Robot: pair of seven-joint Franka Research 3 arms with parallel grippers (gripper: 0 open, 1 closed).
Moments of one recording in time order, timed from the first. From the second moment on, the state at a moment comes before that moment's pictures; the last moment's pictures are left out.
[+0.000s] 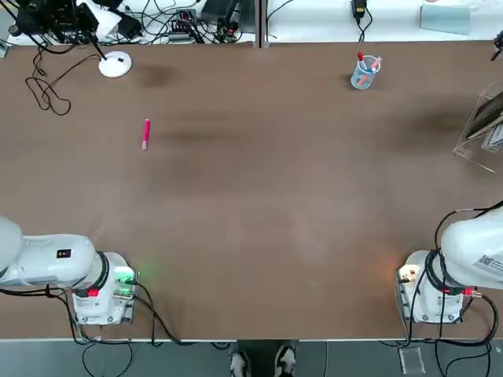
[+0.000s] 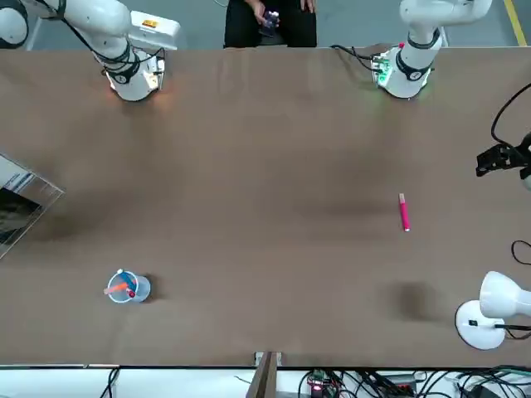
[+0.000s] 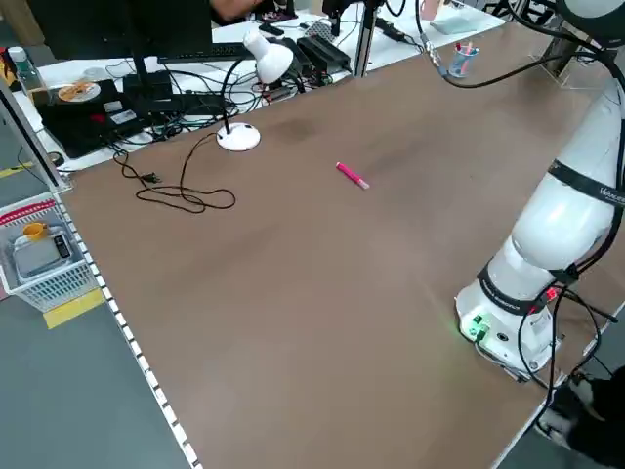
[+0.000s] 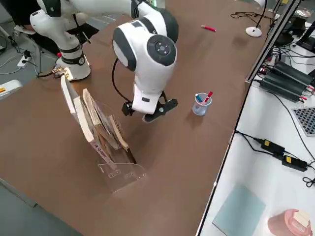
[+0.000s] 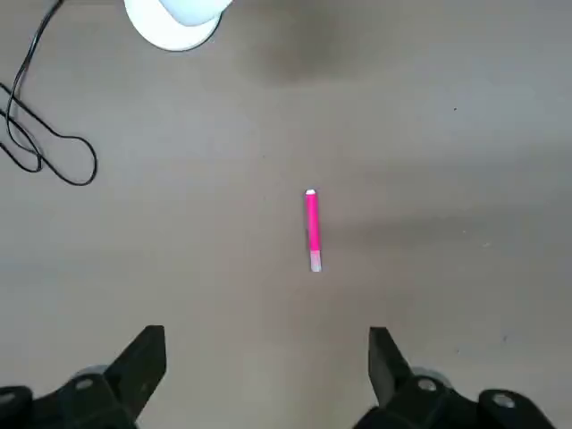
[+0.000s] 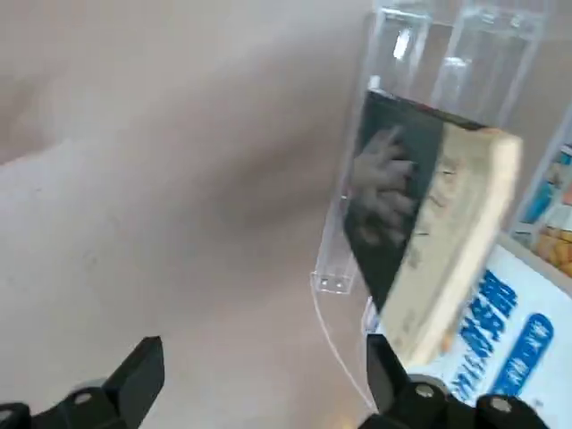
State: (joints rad) left arm 0.06 0.08 -0.12 -1.59 0.00 1.65 0.02; right arm -0.37 0.66 -0.02 -1.03 0.06 1.37 0.00
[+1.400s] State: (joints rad) left arm 0.06 0.08 -0.12 -1.59 0.00 1.65 0.02; right arm -0.24 0.65 -0.02 -1.03 0.03 1.57 -0.26
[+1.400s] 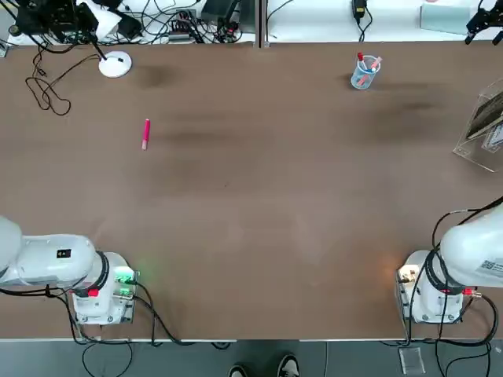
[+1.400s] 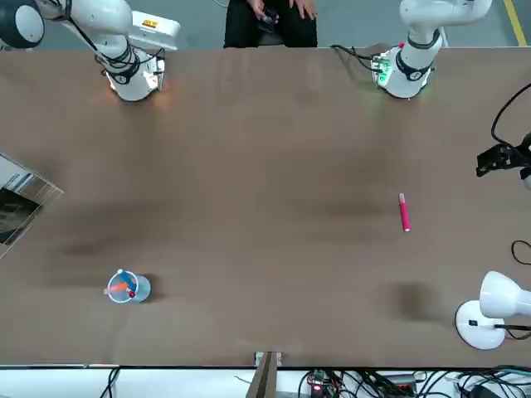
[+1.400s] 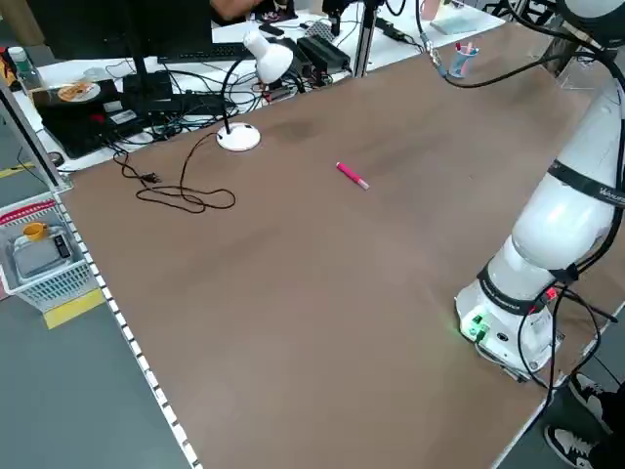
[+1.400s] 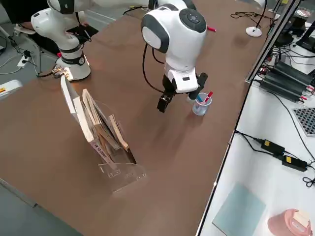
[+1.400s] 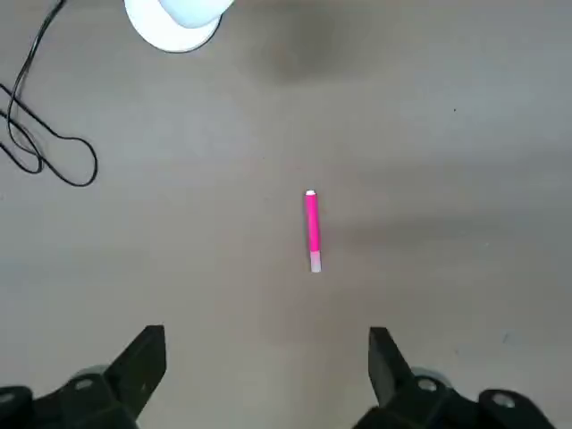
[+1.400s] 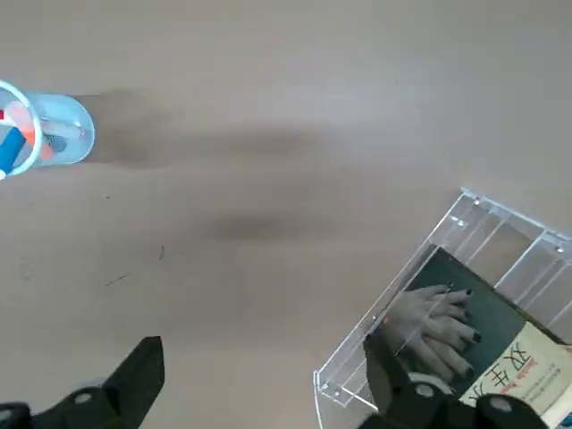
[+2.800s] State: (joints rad) left arm 0.07 0.02 -0.11 -1.58 0.00 1.61 0.01; right arm 0.03 0.58 -0.04 -1.06 -0.04 1.66 0.03
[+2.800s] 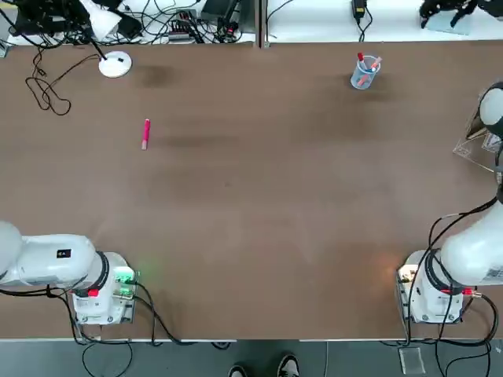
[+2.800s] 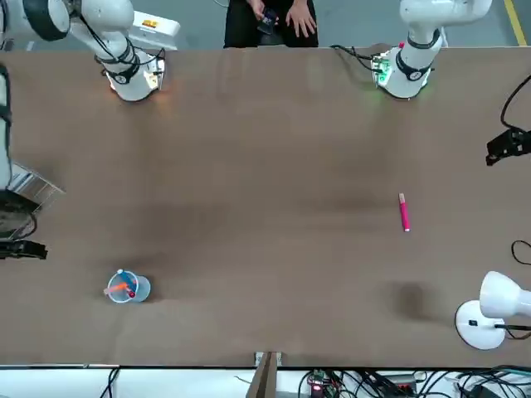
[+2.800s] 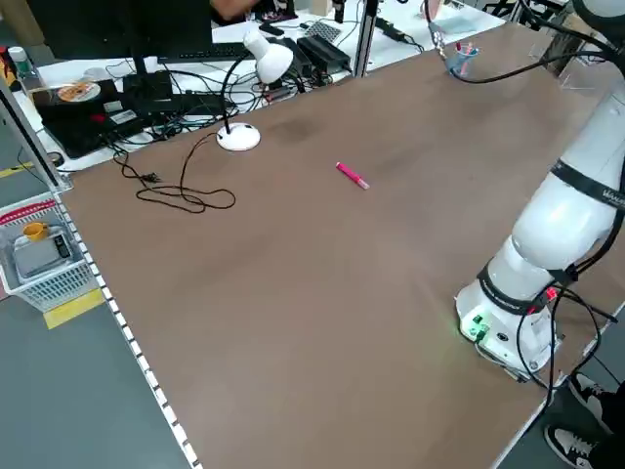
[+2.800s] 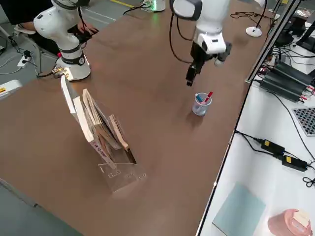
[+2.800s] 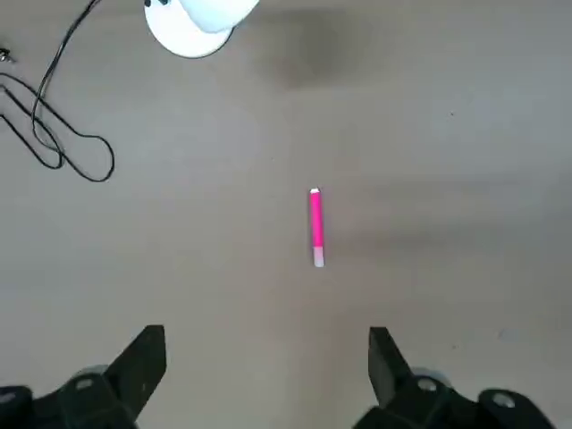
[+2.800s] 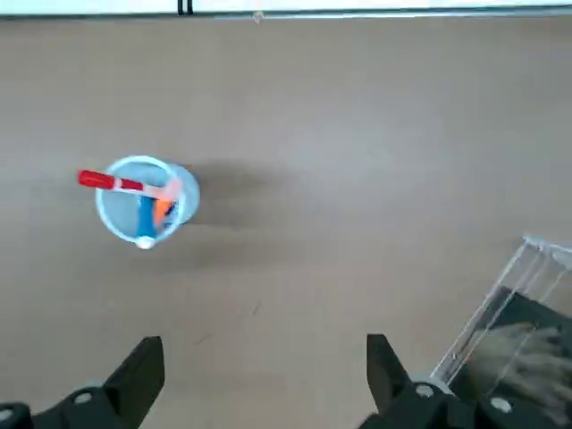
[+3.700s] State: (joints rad) left arm 0.09 0.02 -0.12 -1.56 0.00 1.61 0.00; right arm 0.06 0.31 -0.06 -1.30 -0.07 1.67 0.02
